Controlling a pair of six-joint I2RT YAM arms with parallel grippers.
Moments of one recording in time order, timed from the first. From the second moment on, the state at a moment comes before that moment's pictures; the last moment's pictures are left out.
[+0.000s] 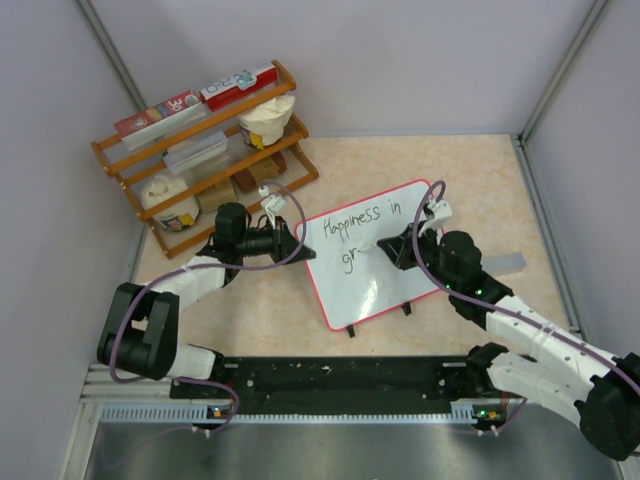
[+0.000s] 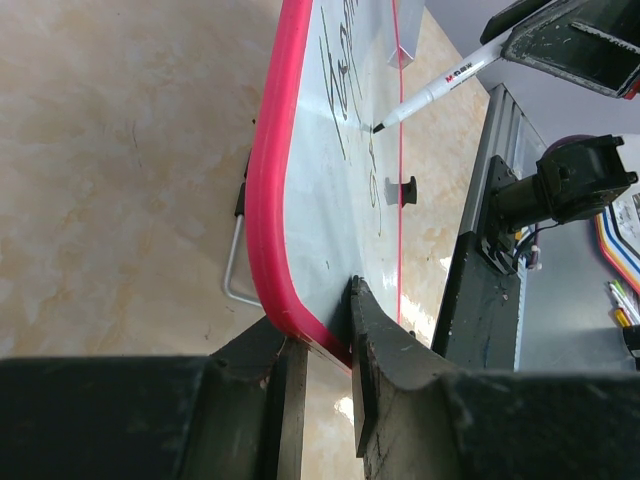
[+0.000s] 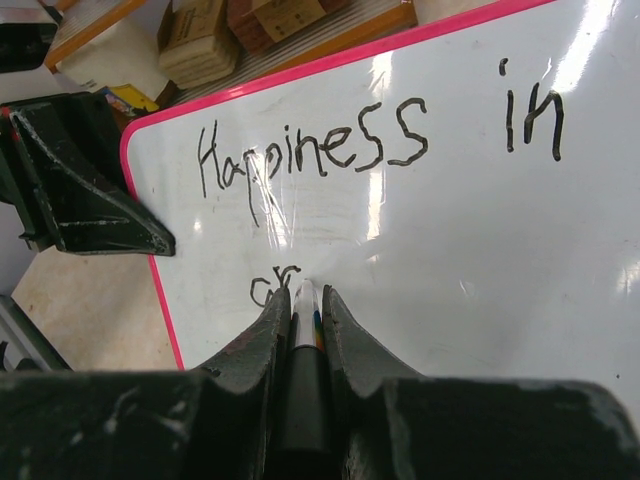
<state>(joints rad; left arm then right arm) -0.27 1.40 0.63 0.33 0.98 -0.32 0.61 0.91 0.52 0.19 -0.04 0.47</state>
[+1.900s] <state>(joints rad) -0.27 1.40 0.63 0.33 0.98 -0.32 0.59 0.90 0.49 0.20 -0.06 0.49</state>
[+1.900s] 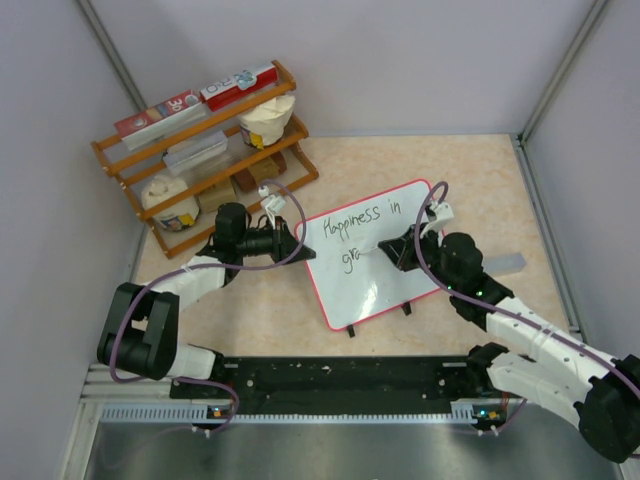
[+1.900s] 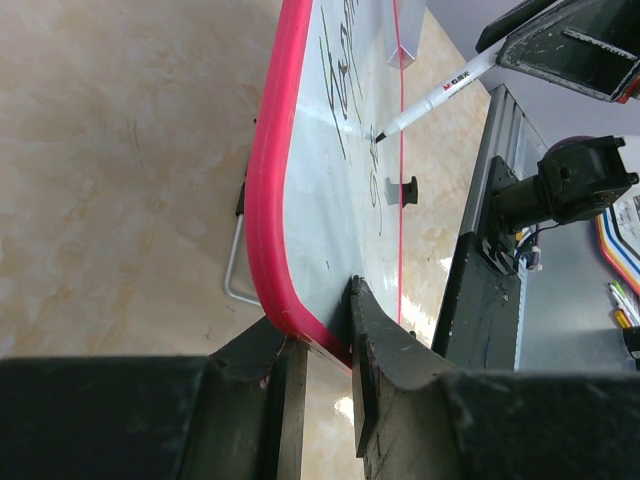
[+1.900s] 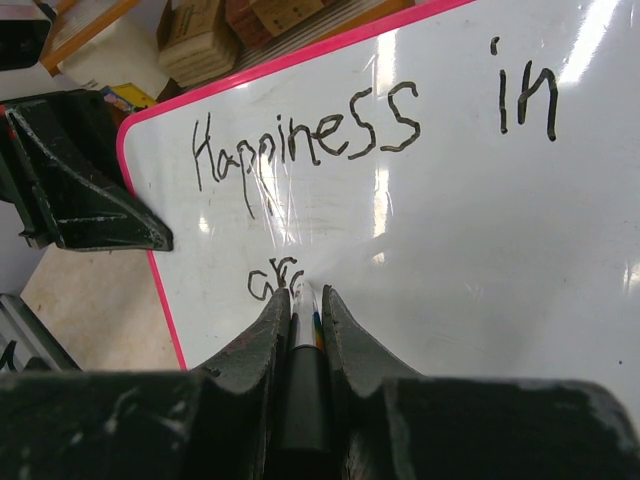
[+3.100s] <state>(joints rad) -0.27 1.40 0.63 0.33 0.98 -0.32 0.59 0.88 0.49 0.19 -0.04 0.48</state>
